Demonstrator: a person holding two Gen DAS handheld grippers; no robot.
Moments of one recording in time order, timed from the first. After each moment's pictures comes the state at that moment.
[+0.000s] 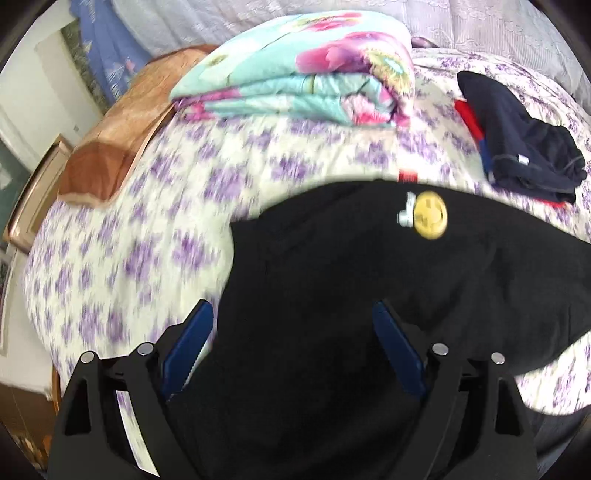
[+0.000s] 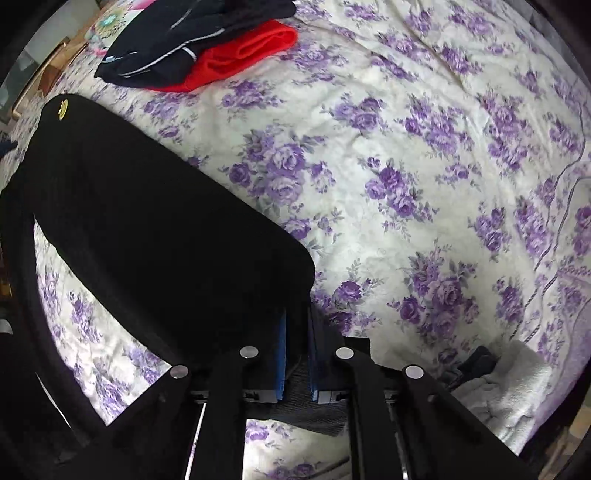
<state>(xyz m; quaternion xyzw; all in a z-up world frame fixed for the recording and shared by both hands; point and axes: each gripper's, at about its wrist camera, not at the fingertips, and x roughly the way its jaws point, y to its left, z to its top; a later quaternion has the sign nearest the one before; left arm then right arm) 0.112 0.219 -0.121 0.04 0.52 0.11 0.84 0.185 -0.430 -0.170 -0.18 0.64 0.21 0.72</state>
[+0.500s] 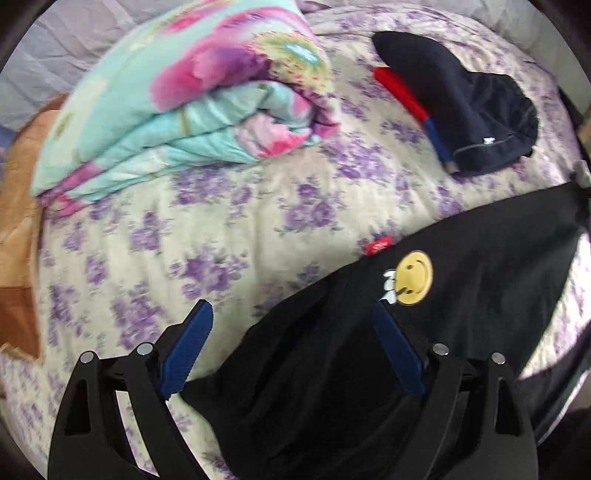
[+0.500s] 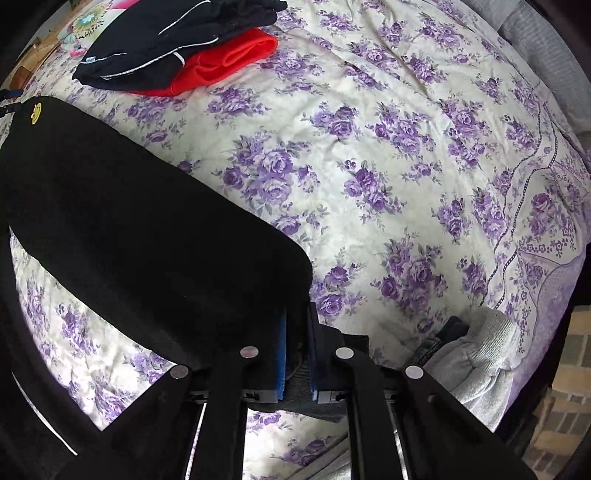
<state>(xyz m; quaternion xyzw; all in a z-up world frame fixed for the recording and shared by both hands) 0.225 0.222 -0.155 0.11 0.57 -0.14 0.80 0.162 -0.409 -0.155 -0.20 0.64 0.12 0.73</state>
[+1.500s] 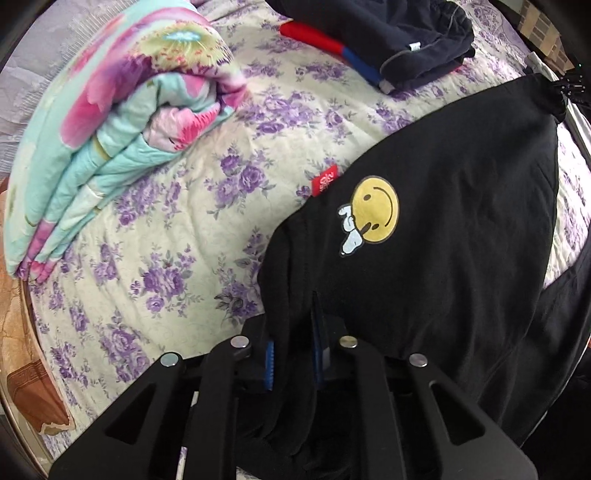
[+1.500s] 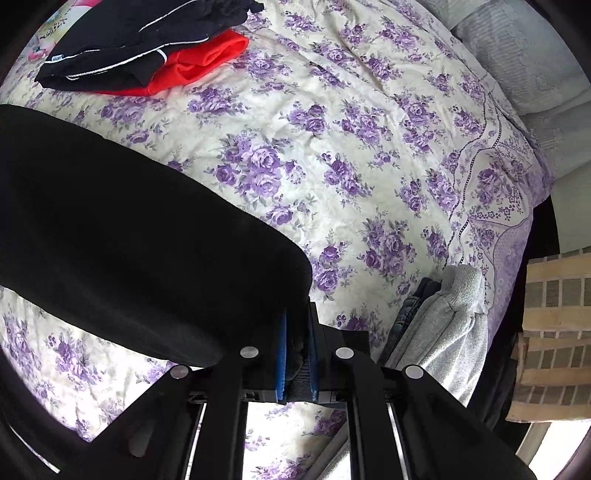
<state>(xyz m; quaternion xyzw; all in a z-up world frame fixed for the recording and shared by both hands) 0.199 0.179 -0.180 0.25 0.56 -0.22 0.76 0.137 -0.371 -0.149 -0.23 0.62 -0.02 0.75</state>
